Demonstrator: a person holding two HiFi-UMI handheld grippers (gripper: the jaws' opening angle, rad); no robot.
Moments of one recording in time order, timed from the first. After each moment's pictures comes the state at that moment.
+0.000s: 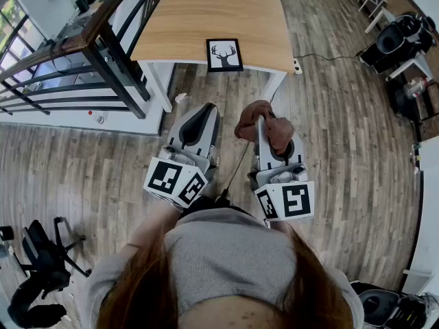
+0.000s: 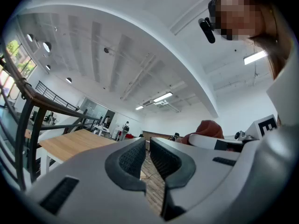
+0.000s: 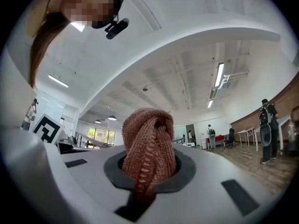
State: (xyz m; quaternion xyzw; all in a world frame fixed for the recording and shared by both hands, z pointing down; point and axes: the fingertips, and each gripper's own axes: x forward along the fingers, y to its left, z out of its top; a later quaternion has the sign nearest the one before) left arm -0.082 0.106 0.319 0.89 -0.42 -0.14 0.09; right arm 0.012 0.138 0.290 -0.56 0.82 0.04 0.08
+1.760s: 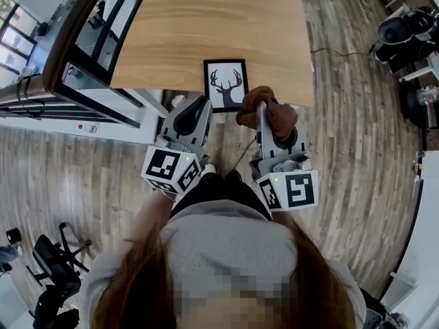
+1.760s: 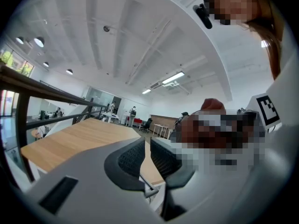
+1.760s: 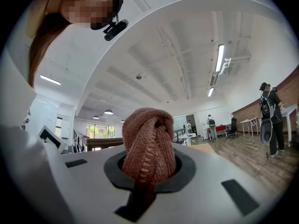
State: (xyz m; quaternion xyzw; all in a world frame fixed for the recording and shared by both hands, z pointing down) left arm -0.074 -0.206 0.398 0.89 -0.44 -0.03 0.12; right arm 0.034 -0.179 0.328 -0.56 0.83 -0.01 0.06
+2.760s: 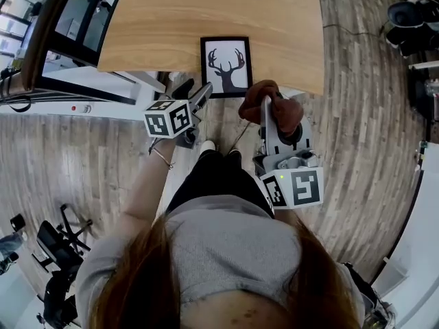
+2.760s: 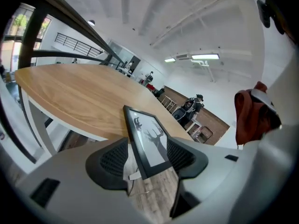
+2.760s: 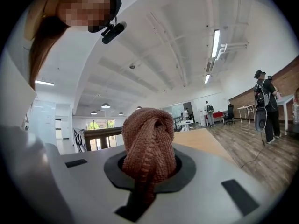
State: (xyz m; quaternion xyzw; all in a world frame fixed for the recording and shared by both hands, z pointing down) left arm -0.082 -0.279 0.595 0.82 -0.42 0.08 0.39; right arm 0.047 -0.205 0.384 -0.56 0.82 -0.08 0.02
